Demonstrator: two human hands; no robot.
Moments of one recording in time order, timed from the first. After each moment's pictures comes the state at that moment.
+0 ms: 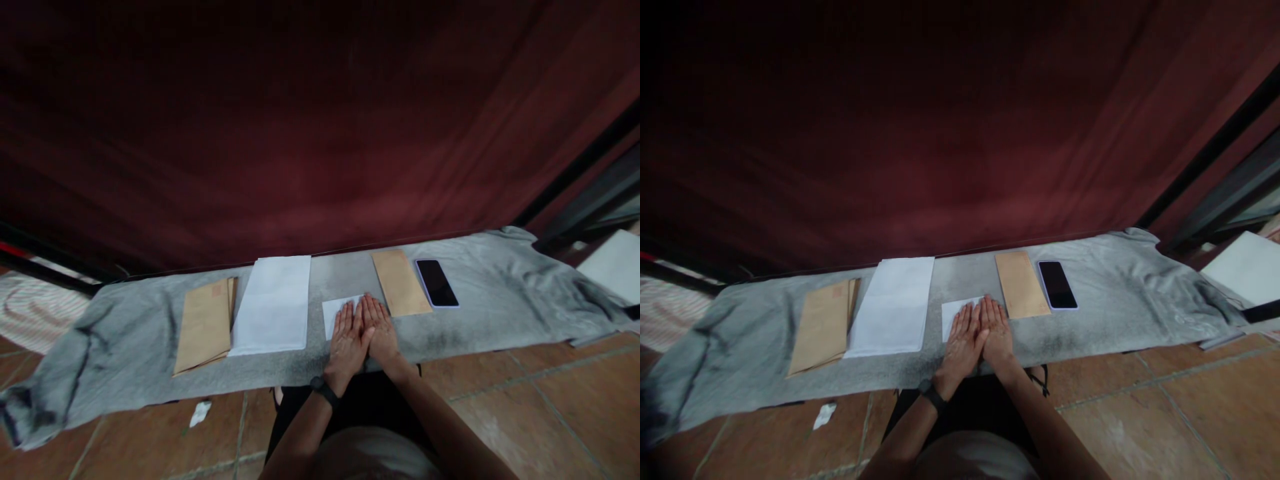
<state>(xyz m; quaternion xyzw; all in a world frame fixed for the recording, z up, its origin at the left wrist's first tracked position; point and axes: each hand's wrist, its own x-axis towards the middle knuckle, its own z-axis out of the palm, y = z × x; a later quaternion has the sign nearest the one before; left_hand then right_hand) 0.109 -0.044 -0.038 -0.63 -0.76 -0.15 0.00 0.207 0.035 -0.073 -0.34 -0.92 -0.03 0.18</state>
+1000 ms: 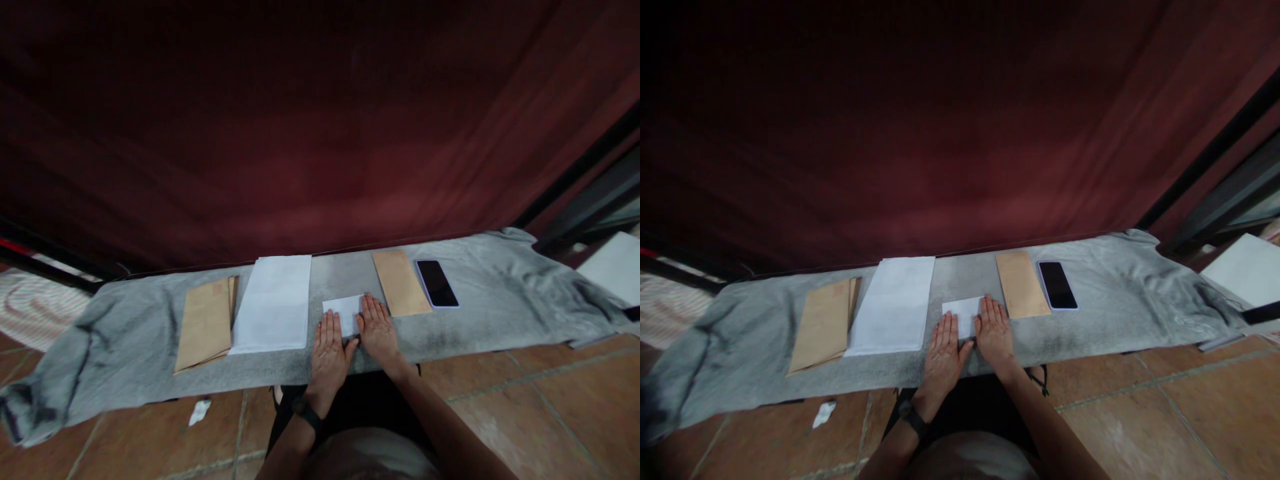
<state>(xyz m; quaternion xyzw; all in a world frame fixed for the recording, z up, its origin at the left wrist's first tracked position) 0.094 -0.091 -0.045 -0.57 -0.80 -0.15 0.10 0.199 0.034 -0.067 -0.38 -0.90 -0.01 0.22</state>
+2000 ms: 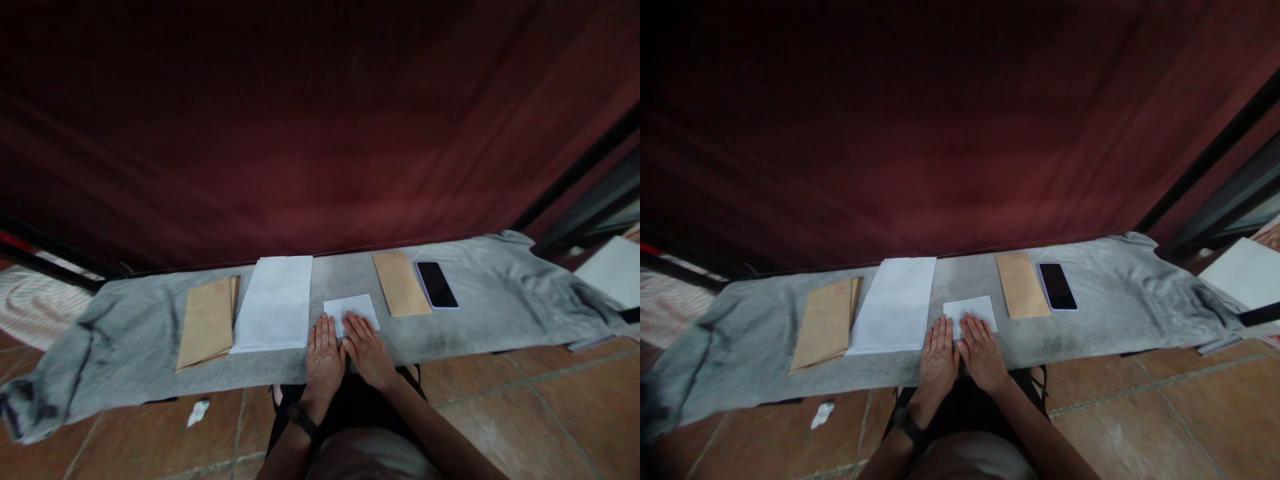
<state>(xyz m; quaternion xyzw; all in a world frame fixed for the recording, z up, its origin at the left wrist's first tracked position) 0.088 -0.105 -0.043 -0.56 -0.82 -0.12 0.10 0.205 -0.010 -0.042 -0.26 -0.94 0.07 0.19</state>
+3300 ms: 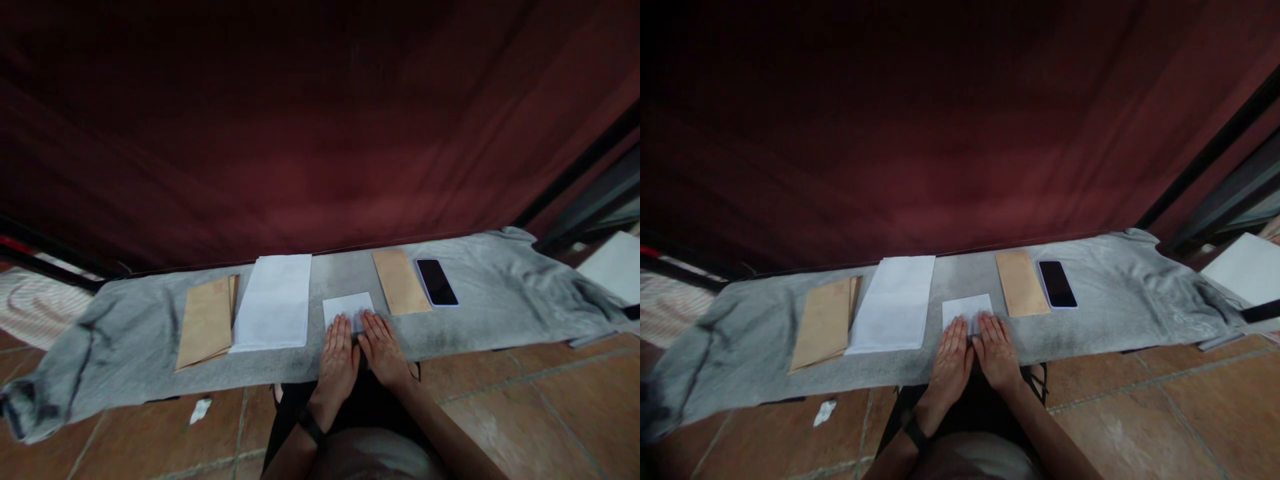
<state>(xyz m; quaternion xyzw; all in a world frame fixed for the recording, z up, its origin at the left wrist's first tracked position) 0.112 -0.098 -0.043 -0.61 -0.77 -0.17 0.08 0.235 -0.003 -0.043 -0.33 -0.92 0.07 0.20</state>
